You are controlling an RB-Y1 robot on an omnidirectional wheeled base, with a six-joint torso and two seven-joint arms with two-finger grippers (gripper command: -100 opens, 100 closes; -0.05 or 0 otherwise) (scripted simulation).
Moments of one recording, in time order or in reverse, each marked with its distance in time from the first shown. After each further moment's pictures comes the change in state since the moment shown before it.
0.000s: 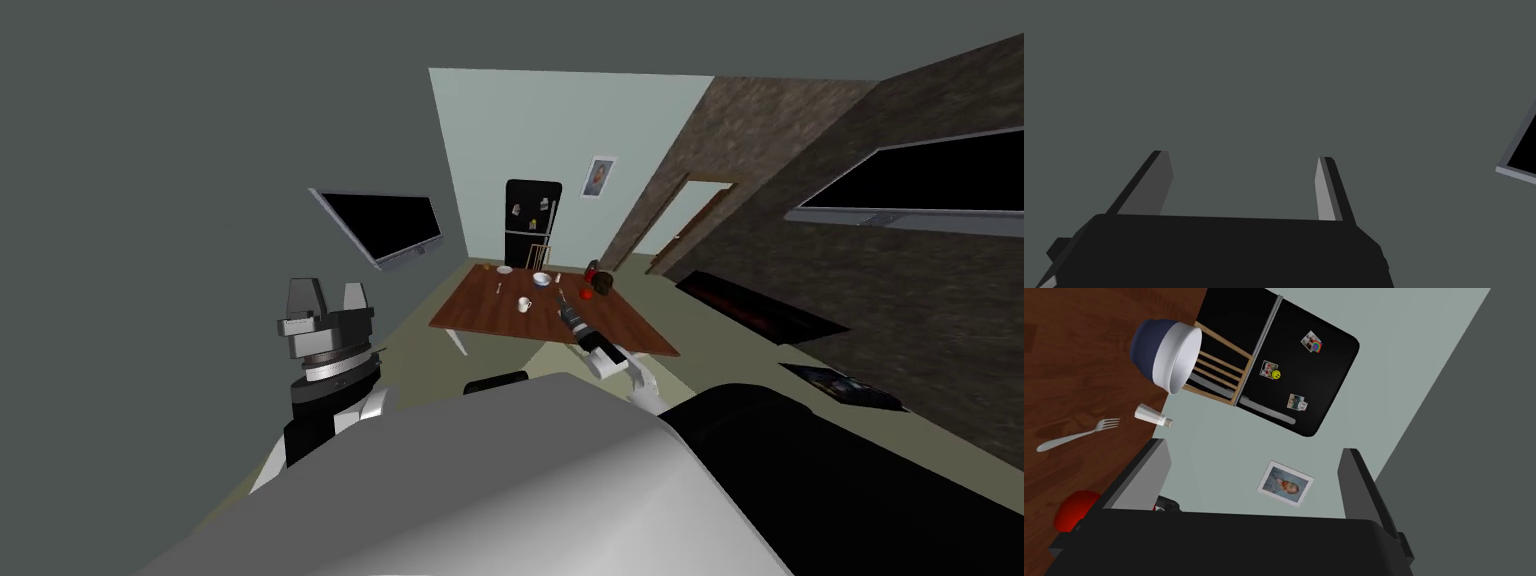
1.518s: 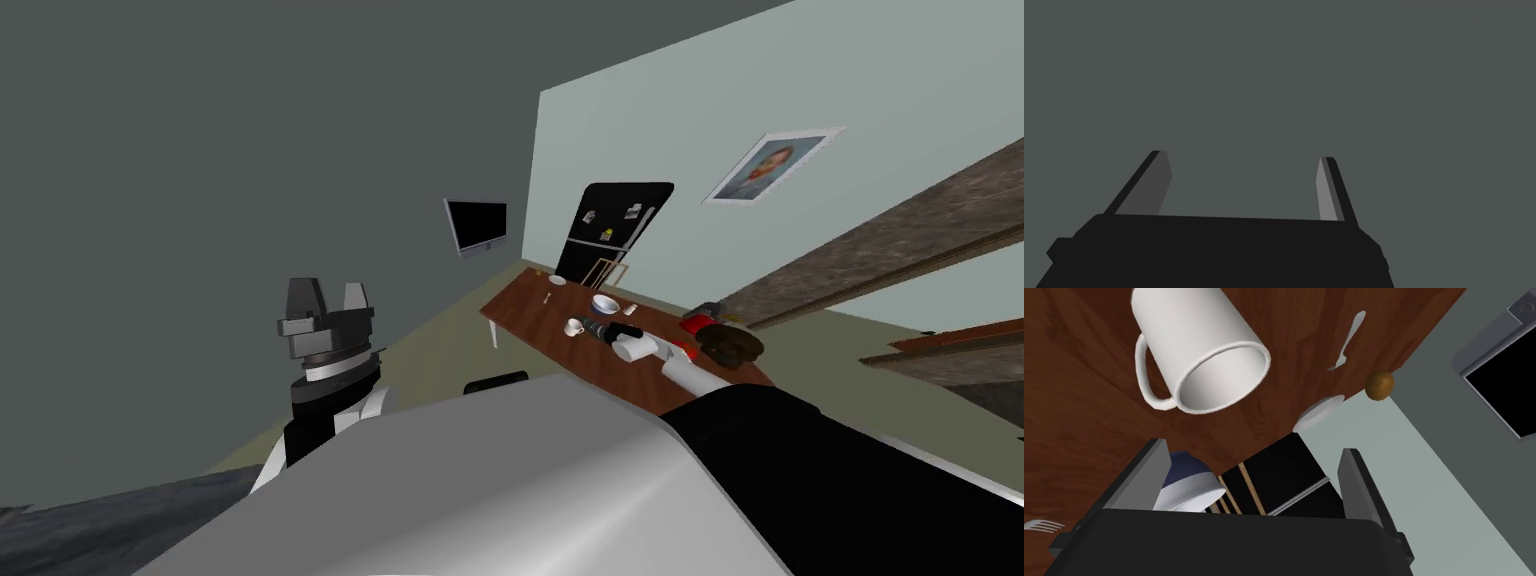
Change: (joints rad) left arm 0.000 0.000 0.000 0.000 0.000 0.000 0.000; right arm -0.081 -0.480 0.098 0.356 -0.474 0.344 0.253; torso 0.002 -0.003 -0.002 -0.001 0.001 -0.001
